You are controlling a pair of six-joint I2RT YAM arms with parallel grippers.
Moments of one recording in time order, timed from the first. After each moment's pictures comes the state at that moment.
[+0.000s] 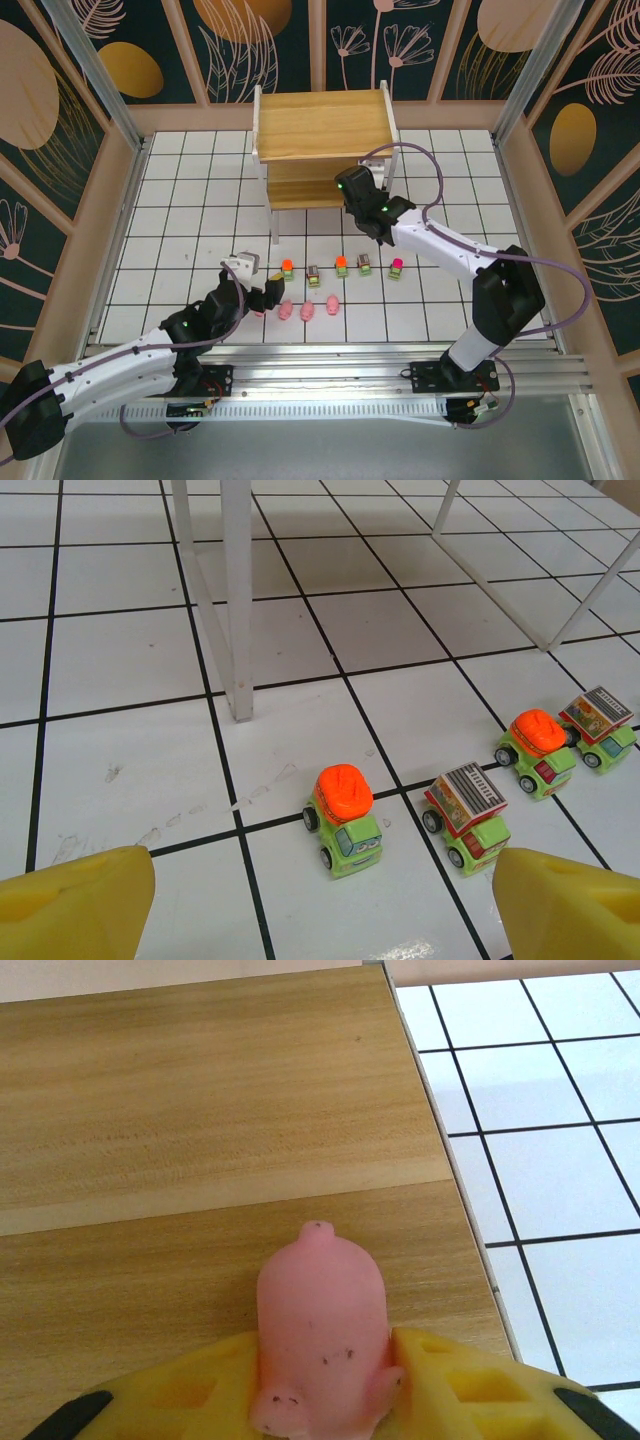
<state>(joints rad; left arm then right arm) -0.94 0.73 0.25 0.00 -0.45 -0.43 0.71 1.60 1.24 -0.40 0.59 0.51</state>
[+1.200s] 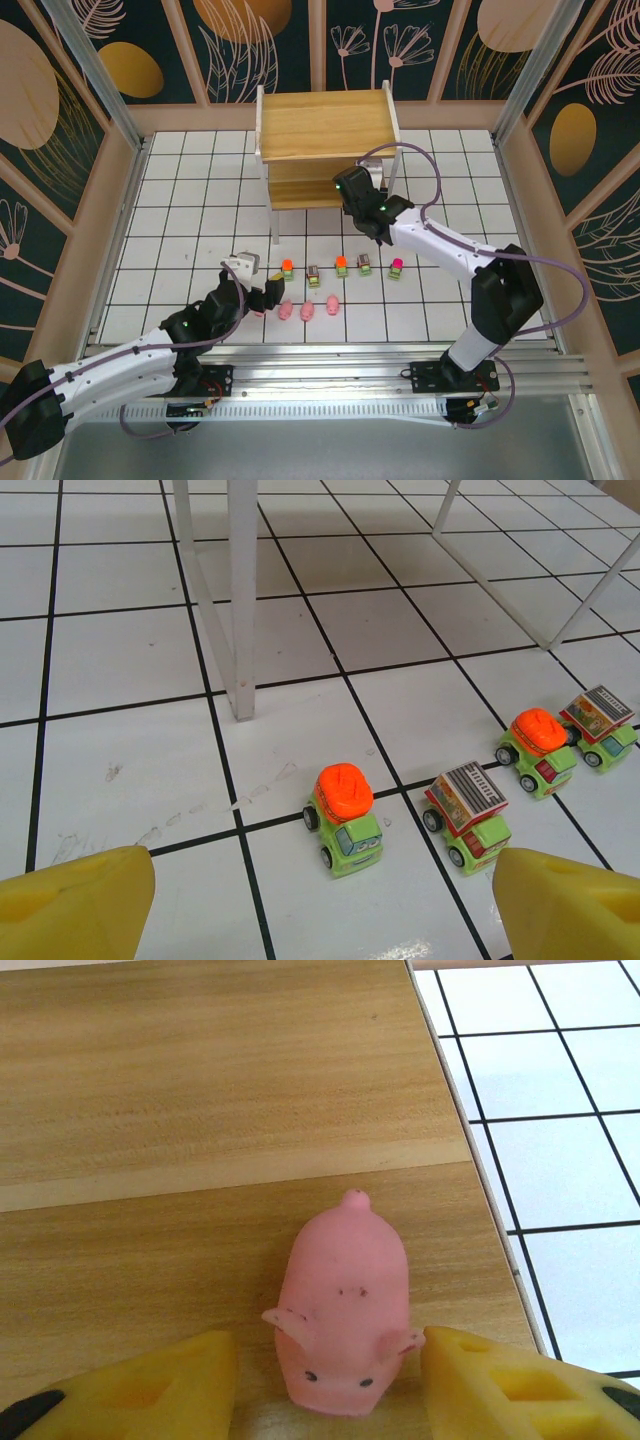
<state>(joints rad) -0.94 0.73 0.25 0.00 -0.45 -0.43 0.72 1.61 1.25 -0.43 0.58 0.51</state>
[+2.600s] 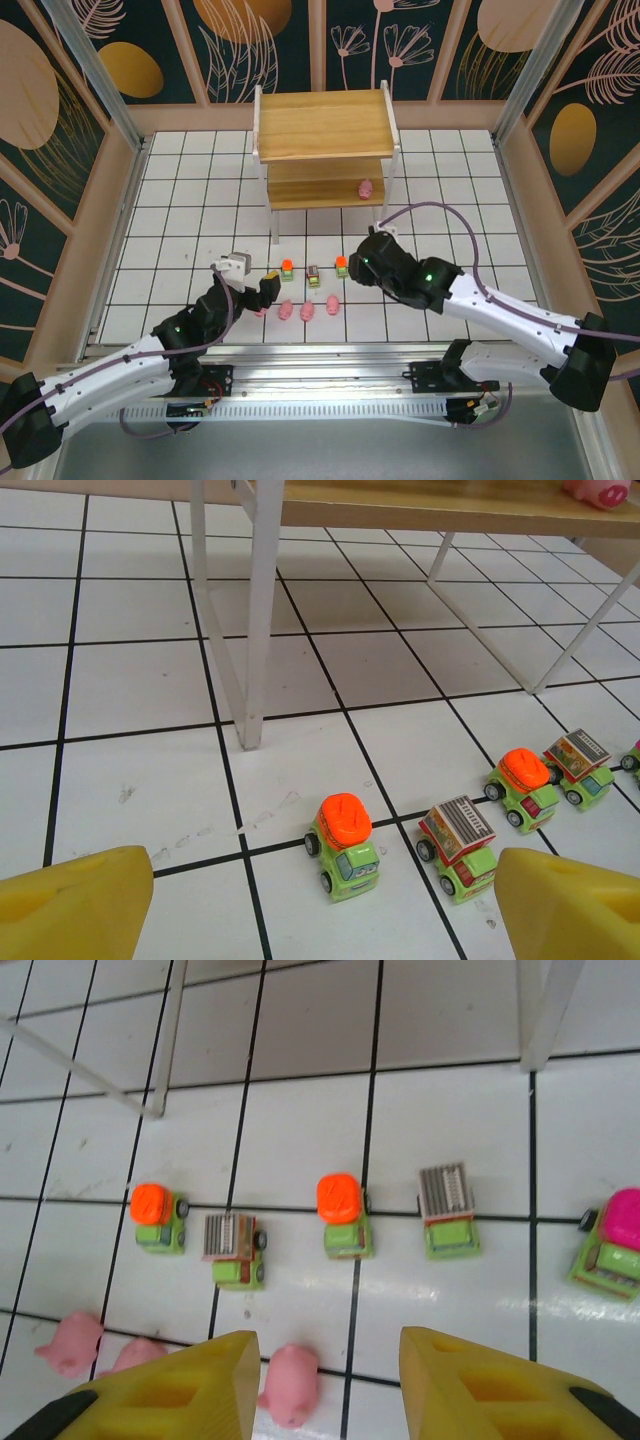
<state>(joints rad) -0.94 0.62 0.23 0.00 -0.48 -0.44 0.99 1.07 0.84 -0.62 0.30 0.83</state>
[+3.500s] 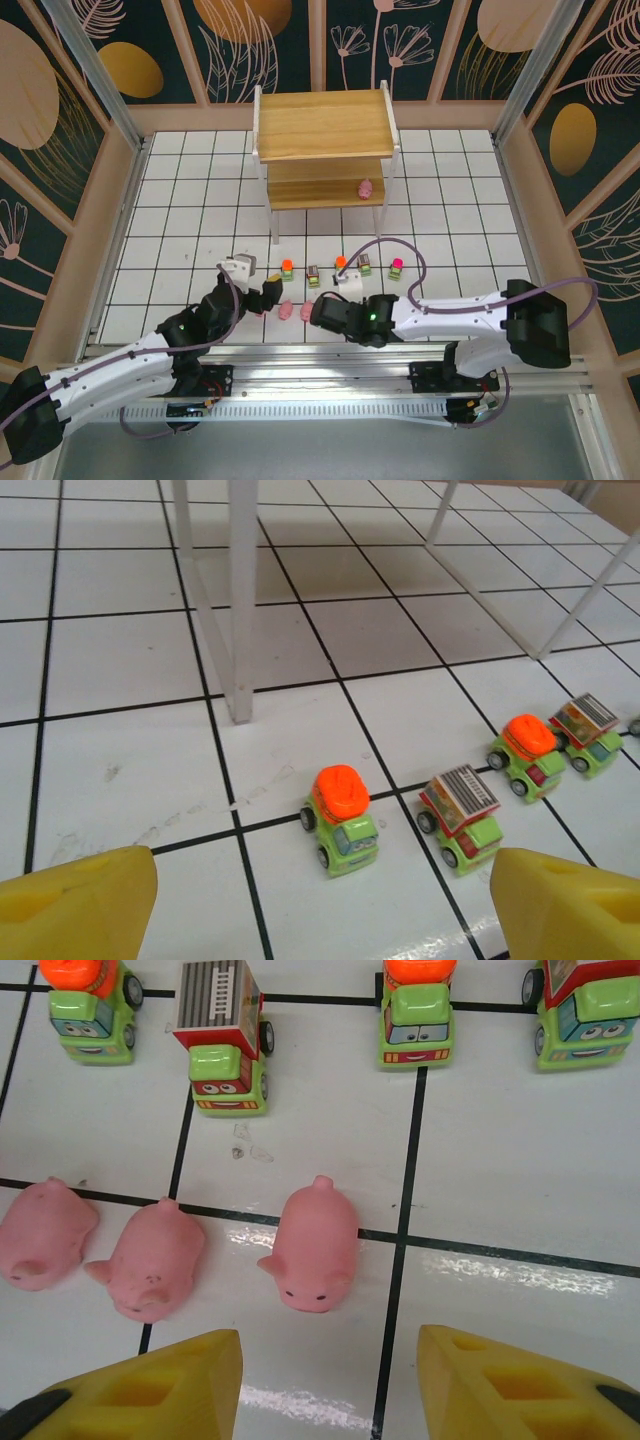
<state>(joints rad) -0.94 0.68 0.23 0.00 -0.44 -0.43 1.36 1.39 0.78 -0.56 0.50 1.11</state>
